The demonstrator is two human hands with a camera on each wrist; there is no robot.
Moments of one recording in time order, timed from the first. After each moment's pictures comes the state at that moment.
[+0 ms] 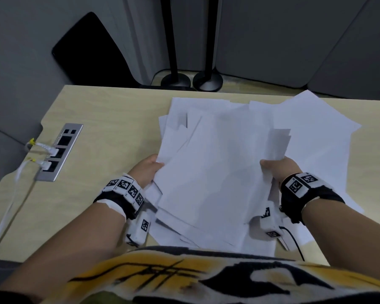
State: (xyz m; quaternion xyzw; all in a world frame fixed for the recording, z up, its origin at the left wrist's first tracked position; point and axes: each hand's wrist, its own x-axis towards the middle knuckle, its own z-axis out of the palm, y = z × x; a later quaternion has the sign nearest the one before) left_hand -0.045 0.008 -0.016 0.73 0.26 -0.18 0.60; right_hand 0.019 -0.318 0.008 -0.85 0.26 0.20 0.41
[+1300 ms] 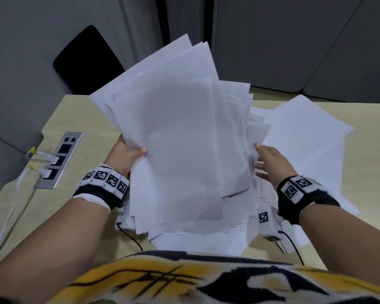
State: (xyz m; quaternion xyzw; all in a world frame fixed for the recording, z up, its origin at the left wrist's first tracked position) left_hand -0.033 0.030 0.031 0.68 0.17 0.02 0.71; right_hand 0.016 -0.321 0.010 -0.77 0.19 0.17 0.59
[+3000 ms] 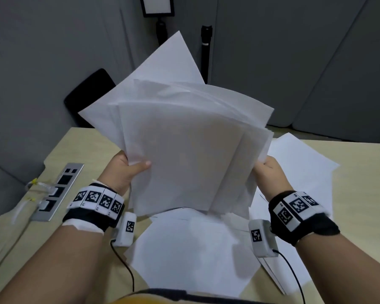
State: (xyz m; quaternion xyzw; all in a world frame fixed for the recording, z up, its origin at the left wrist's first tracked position) left_hand -0.013 0.030 0.079 0.70 0.10 0.06 0.71; right_hand 0.020 -0.286 0.099 -0.74 -0.03 0.05 0.67
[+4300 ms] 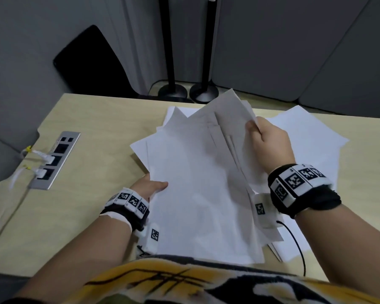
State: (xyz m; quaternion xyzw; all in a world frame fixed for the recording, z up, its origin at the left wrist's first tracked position) left_hand -0.048 0.004 -0.044 0.61 0.34 -0.21 0.68; right_hand 0.025 -0.276 0.096 -0.93 -0.07 -0.06 0.36
